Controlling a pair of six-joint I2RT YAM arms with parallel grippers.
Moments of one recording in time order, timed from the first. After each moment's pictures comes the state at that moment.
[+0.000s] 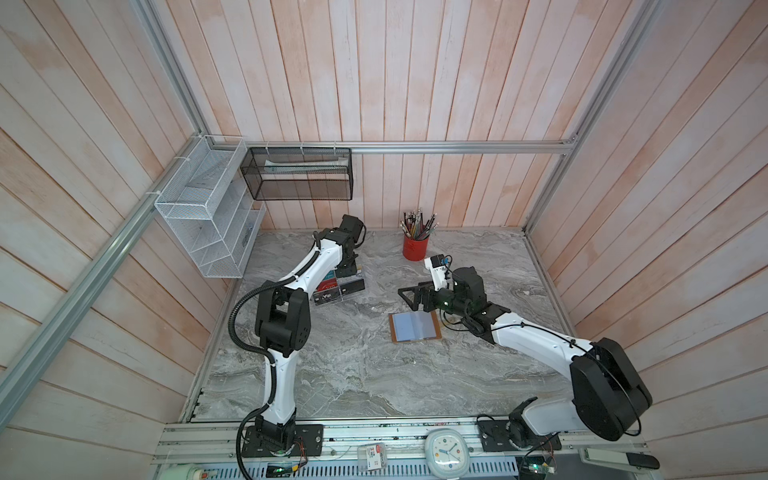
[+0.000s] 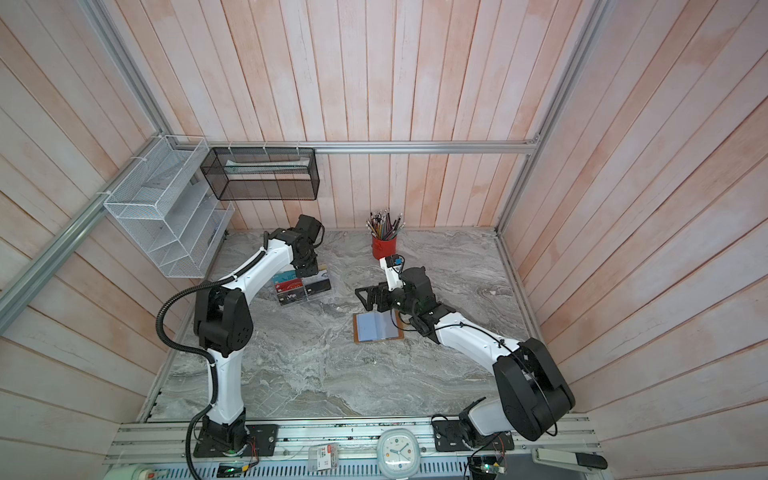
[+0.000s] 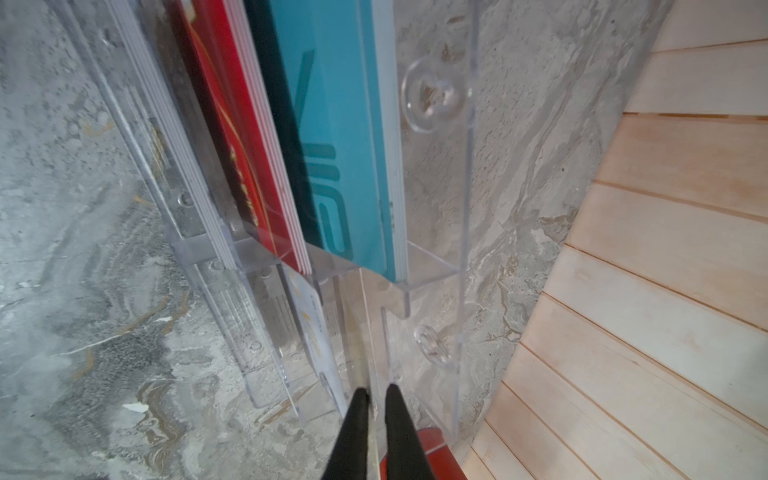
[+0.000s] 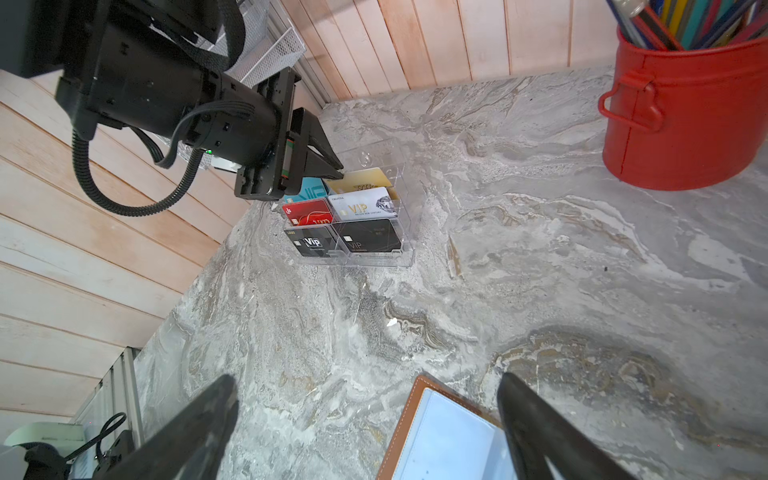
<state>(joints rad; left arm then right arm) -0.35 2.11 1.90 -0.95 -0.20 -2.08 0.57 1.42 0.79 0.24 -0.35 0.43</state>
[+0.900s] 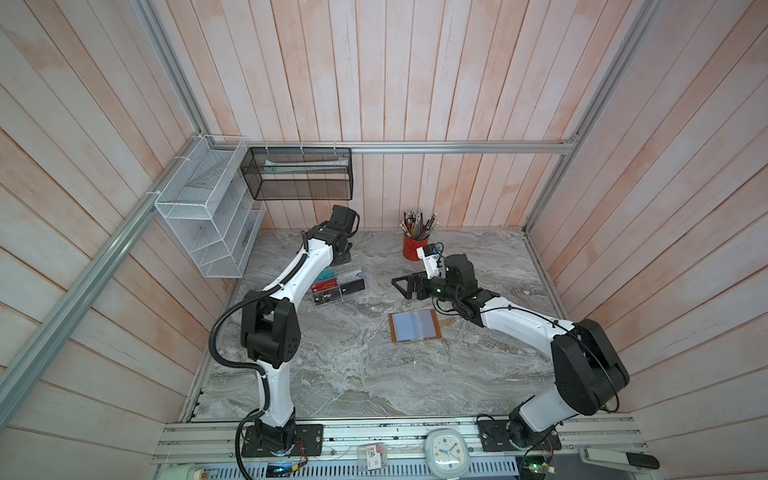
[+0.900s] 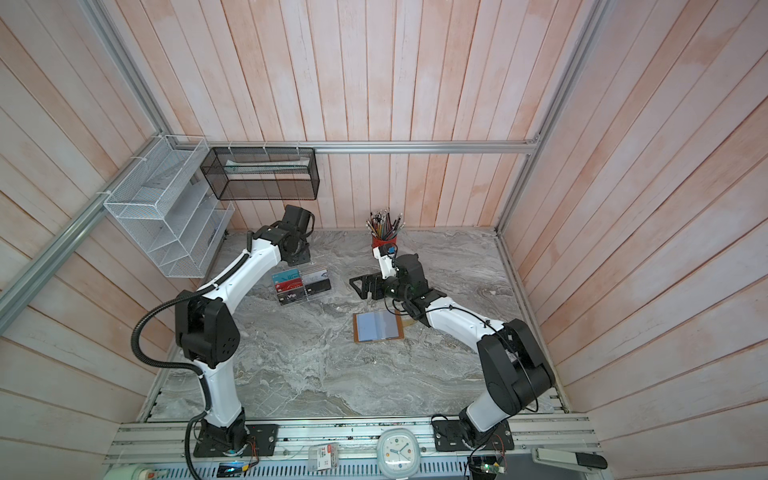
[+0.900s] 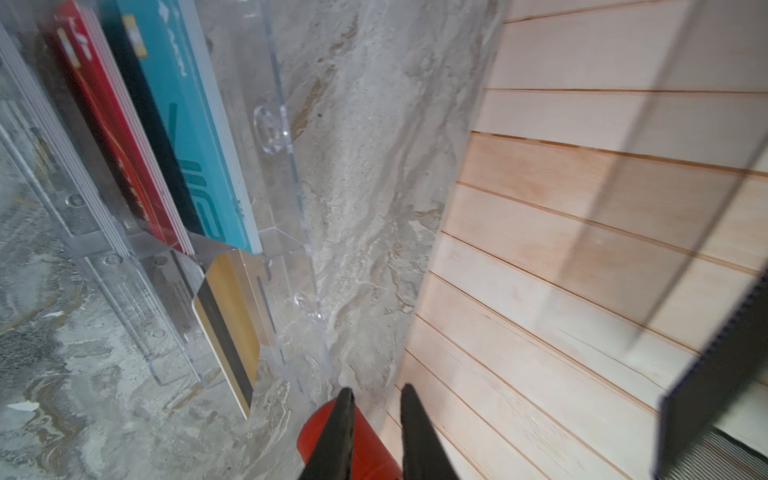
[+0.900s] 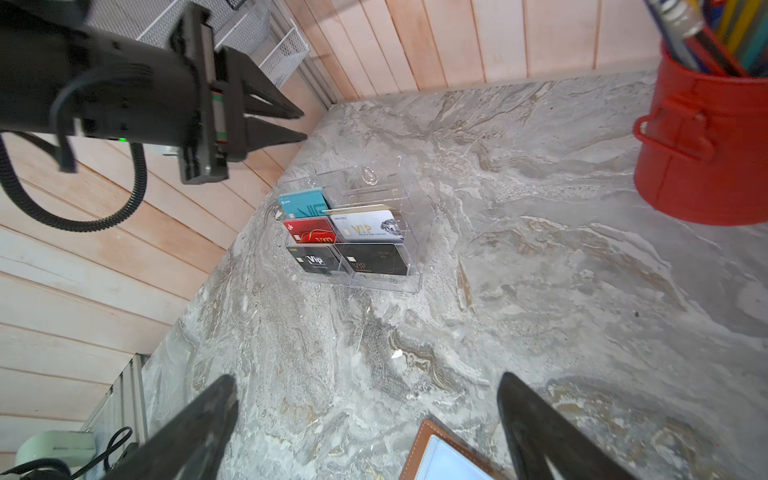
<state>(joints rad) -0.33 1.92 1.79 -0.78 -0.32 -2.06 0.55 1.60 0.98 0.21 -0.43 0.43</state>
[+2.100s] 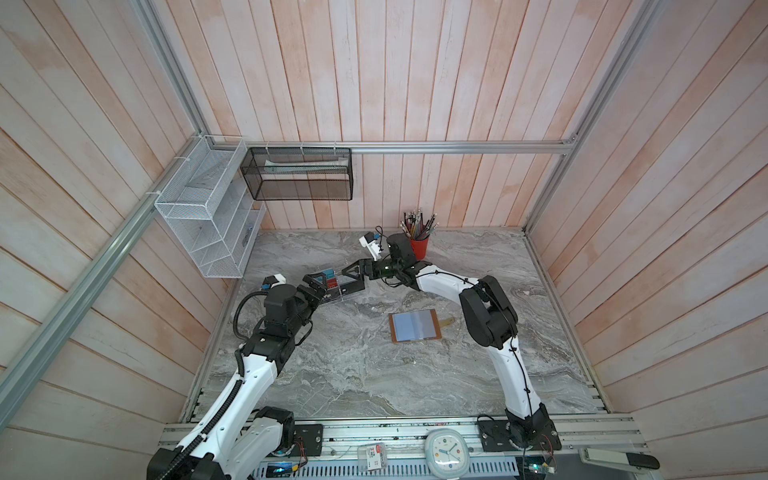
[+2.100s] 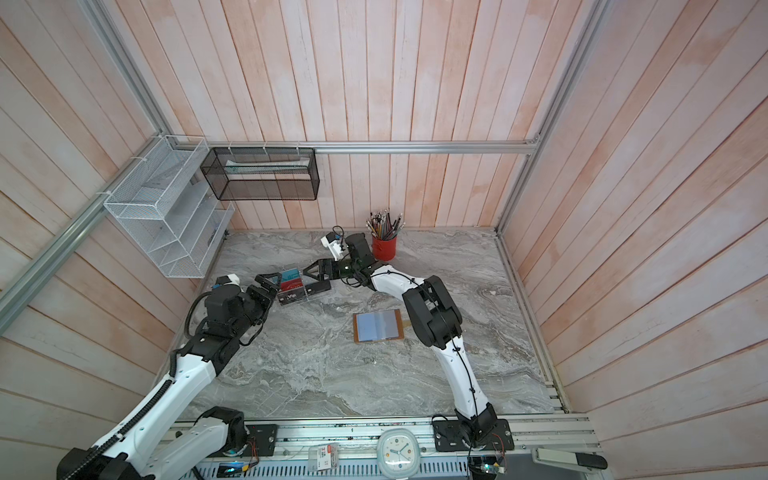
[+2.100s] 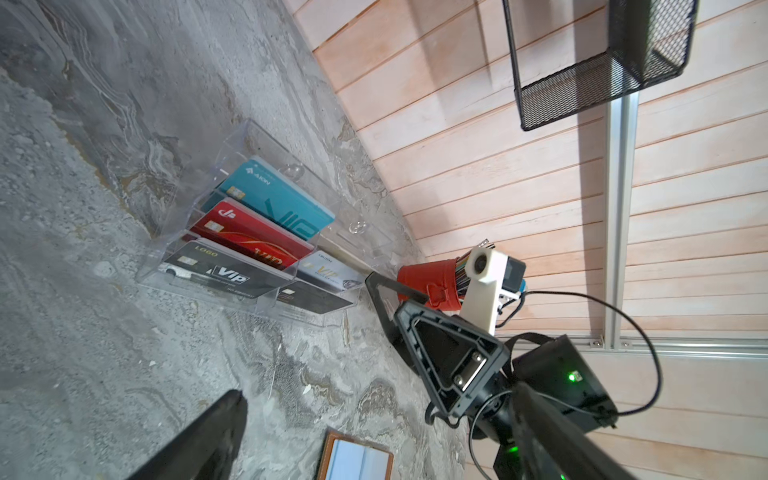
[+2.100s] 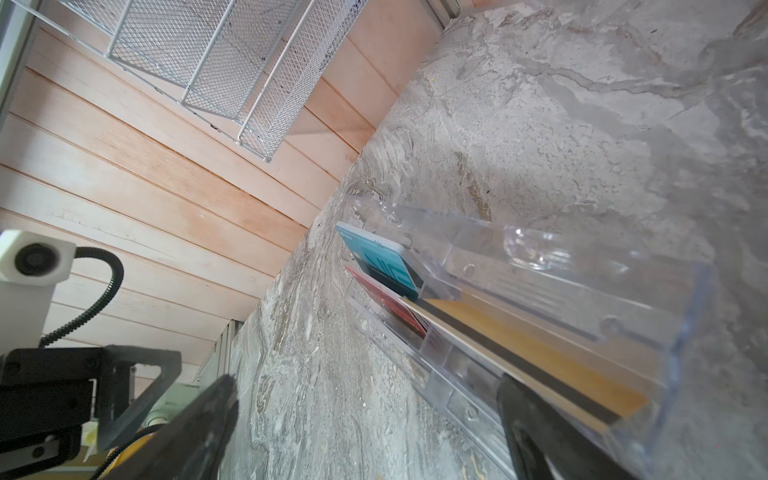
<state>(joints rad) -0.19 0.95 0.62 -0.05 0.06 -1.12 0.65 2.34 1.78 0.14 -0.77 0.55</state>
